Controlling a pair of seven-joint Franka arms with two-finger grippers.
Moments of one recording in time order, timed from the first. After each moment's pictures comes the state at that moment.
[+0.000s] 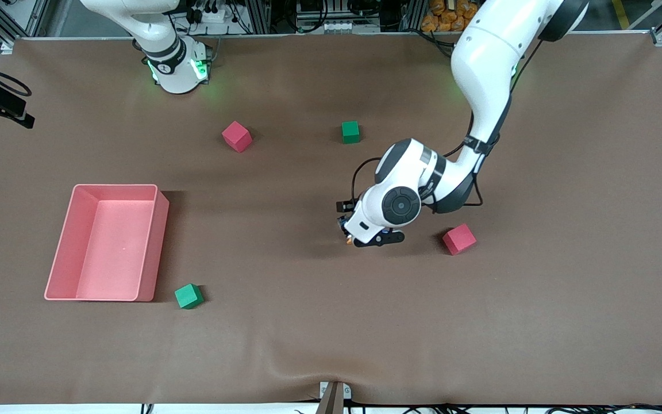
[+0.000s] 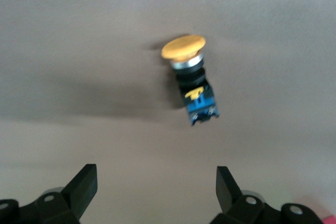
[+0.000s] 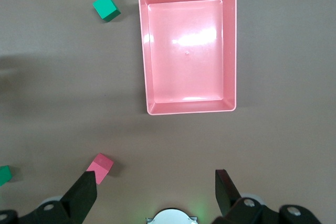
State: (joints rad) left arm -0.53 0.78 -0.13 -1.38 -0.28 1.97 -0.63; right arm 0.02 -0.04 -0.09 -1.48 0.02 1.37 0.00
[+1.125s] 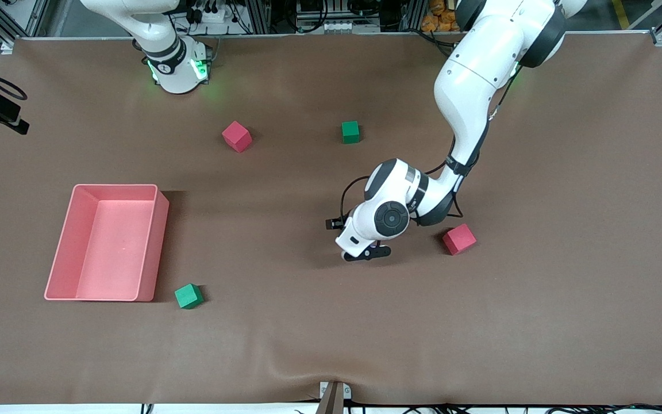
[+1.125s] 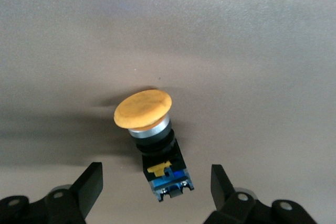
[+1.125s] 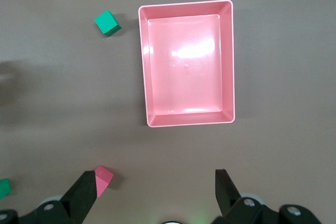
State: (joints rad) left arm -0.55 0.93 -0.13 -1.28 -0.29 2.10 -0.61; right arm 0.02 -0.04 -0.09 -1.48 0.02 1.42 0.00
